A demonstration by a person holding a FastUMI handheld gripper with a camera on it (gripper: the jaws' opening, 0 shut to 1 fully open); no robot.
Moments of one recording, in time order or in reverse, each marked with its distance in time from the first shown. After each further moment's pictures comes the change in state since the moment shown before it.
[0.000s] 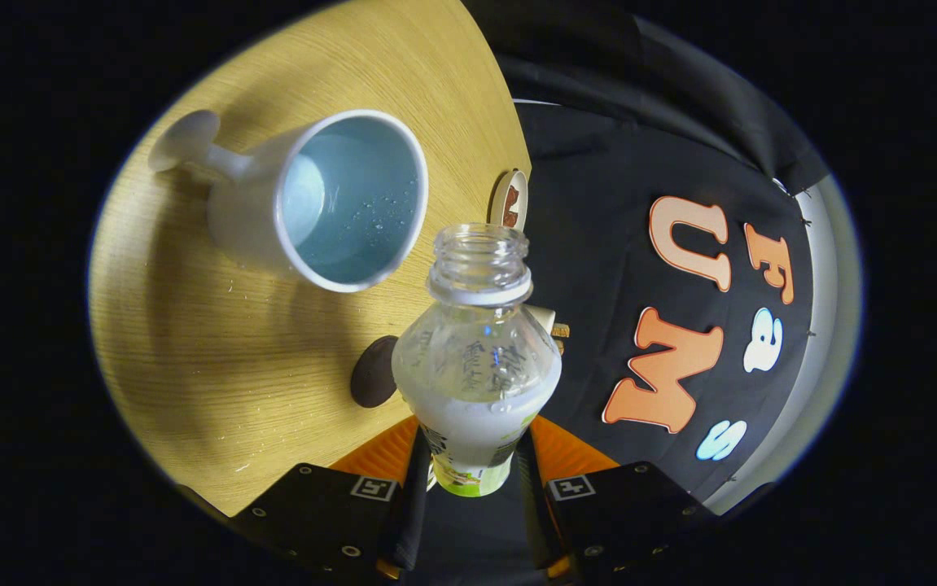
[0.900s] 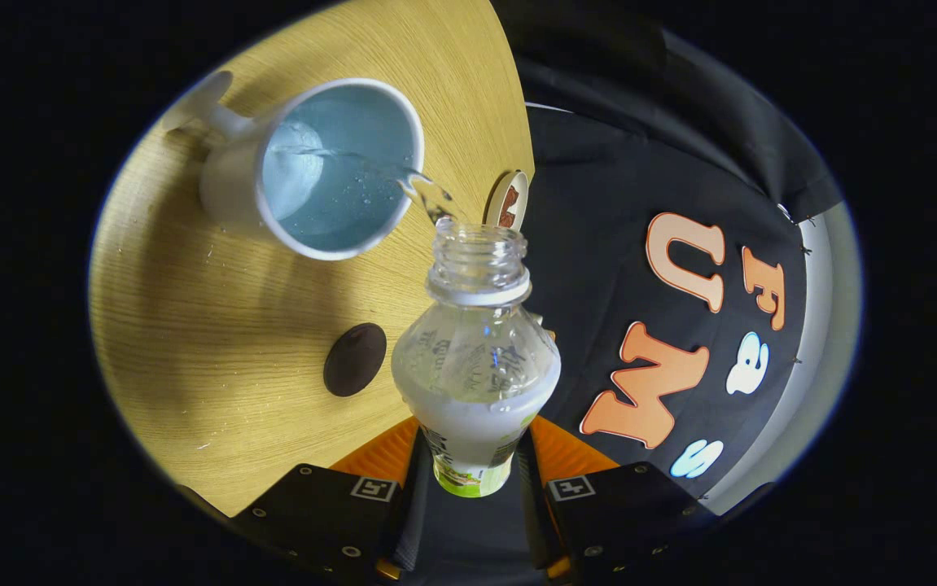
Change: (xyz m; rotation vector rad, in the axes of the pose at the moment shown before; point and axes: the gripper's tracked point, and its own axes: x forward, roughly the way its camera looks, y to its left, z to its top) arm 0.011 -0.015 -0.009 -0.082 -0.001 -0.035
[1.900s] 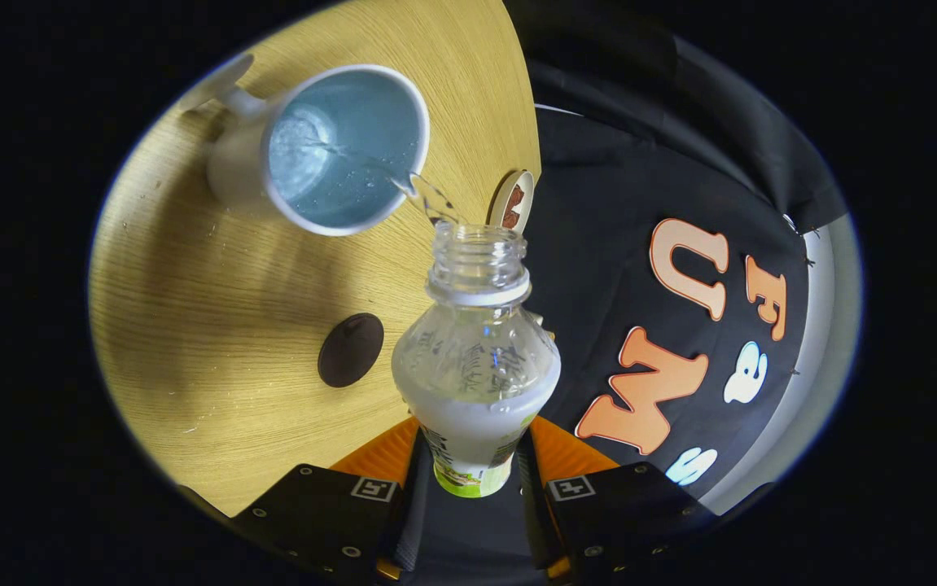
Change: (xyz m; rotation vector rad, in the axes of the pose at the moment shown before) arm 0.004 -0.003 -0.004 -0.046 -0.008 0.006
